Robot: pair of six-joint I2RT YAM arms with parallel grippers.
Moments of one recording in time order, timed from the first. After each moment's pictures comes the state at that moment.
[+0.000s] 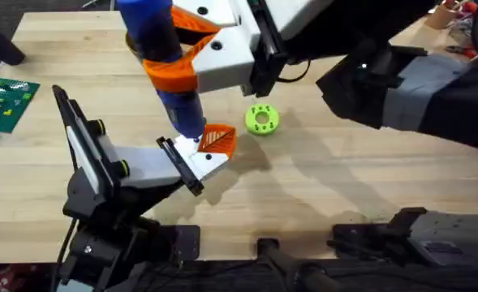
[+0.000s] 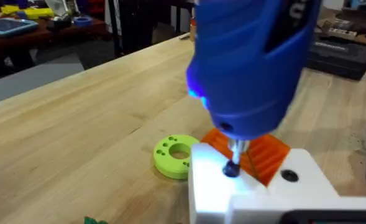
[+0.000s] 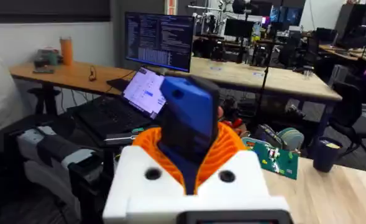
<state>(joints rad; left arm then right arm) -0.27 0.00 0.01 -0.06 0.66 0.00 0.70 1.48 0.97 0.91 -1.10 0.24</state>
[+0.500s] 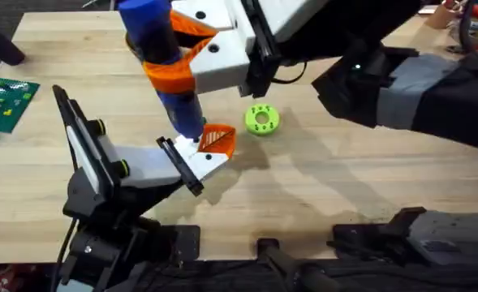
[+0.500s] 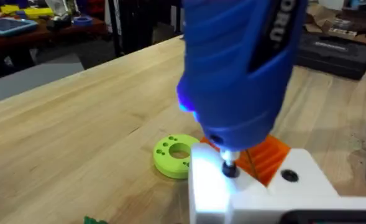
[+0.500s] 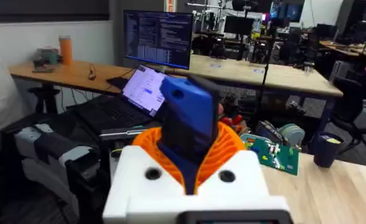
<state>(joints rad) -0.27 0.00 0.01 -0.06 0.66 0.00 0.69 1.50 0.97 0.91 -1.10 0.23</state>
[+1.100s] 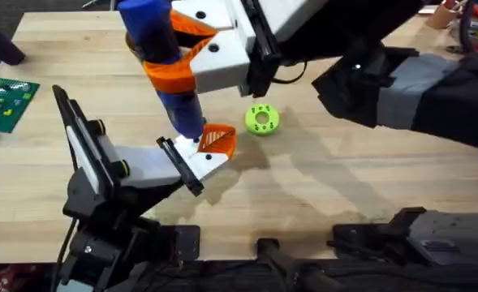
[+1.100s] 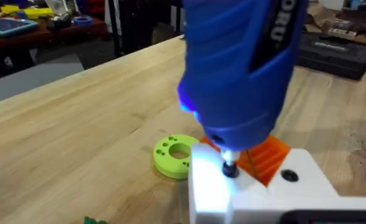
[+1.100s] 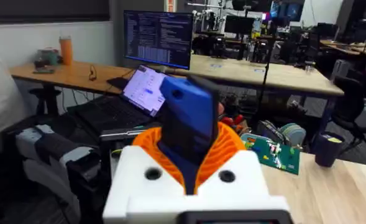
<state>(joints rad) -0.27 0.00 0.01 -0.06 0.66 0.00 0.69 1.50 0.97 0.91 -1.10 0.24</state>
